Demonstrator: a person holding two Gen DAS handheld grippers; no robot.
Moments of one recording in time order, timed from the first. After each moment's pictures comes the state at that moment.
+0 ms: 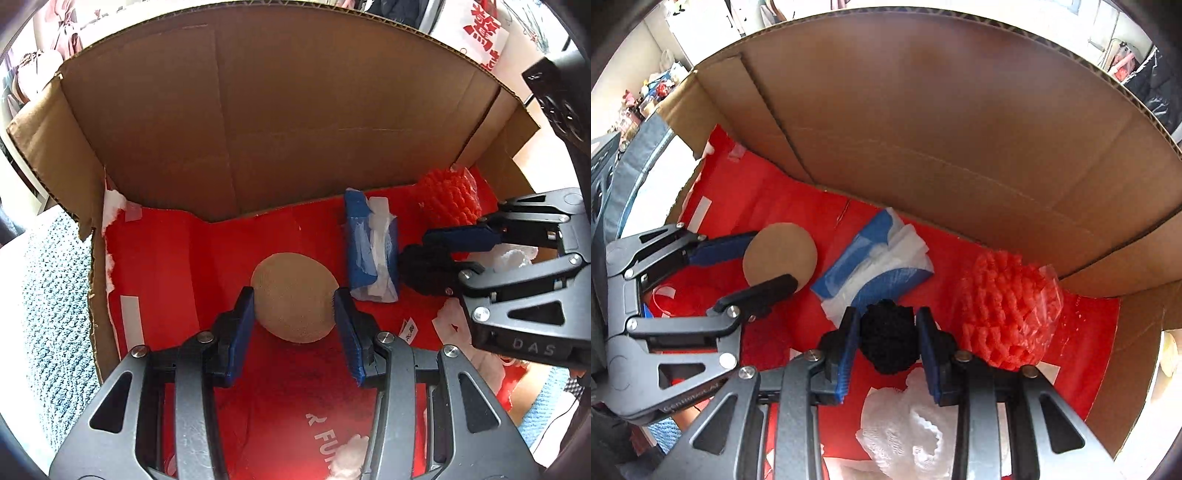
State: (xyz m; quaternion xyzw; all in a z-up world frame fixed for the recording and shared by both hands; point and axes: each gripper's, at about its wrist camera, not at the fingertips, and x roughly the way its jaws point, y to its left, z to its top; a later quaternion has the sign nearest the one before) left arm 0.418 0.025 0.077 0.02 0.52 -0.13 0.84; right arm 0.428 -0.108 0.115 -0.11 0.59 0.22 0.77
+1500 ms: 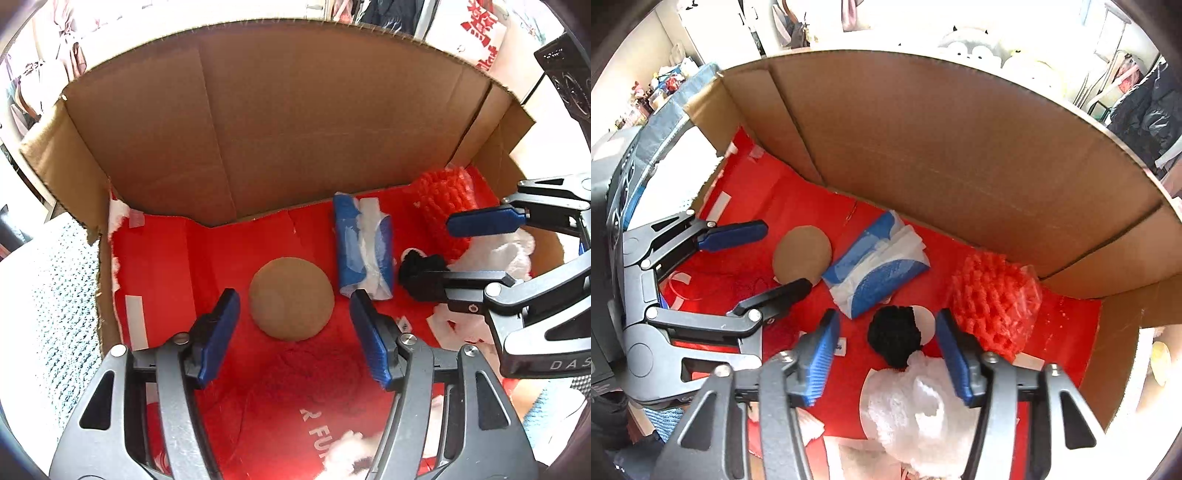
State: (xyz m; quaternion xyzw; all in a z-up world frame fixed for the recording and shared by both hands) left arm 0.406 0.003 0.091 0.03 0.51 -0.13 0.85; right arm 0.415 -0.104 0.126 -0.12 0.58 0.24 0.77
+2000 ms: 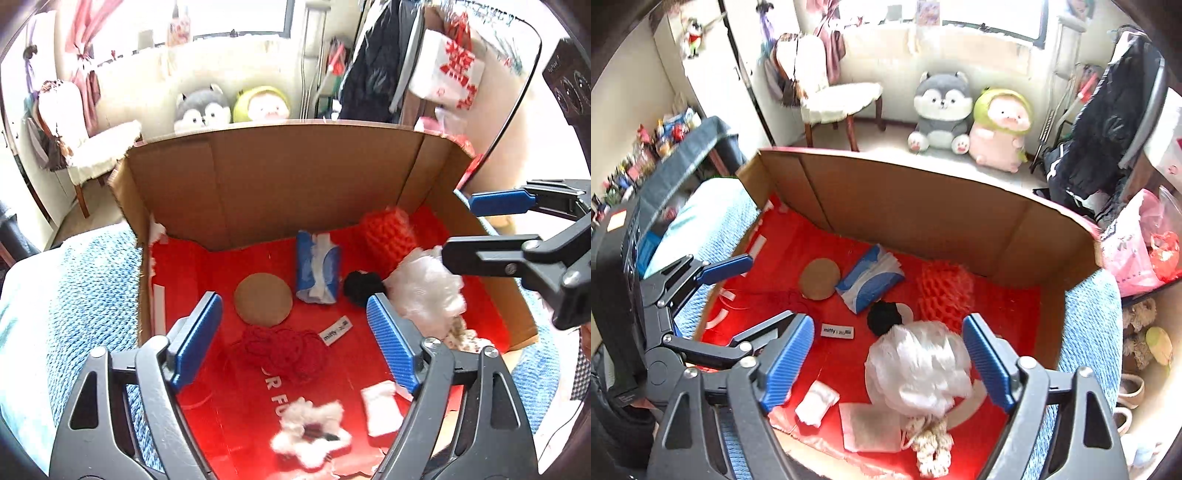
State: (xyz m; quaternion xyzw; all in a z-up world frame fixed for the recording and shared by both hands) left arm 0.326 0.012 0.152 0.01 0.42 -0.13 0.90; right arm 0.361 -0.159 0.204 -0.06 0.50 0.22 0.84
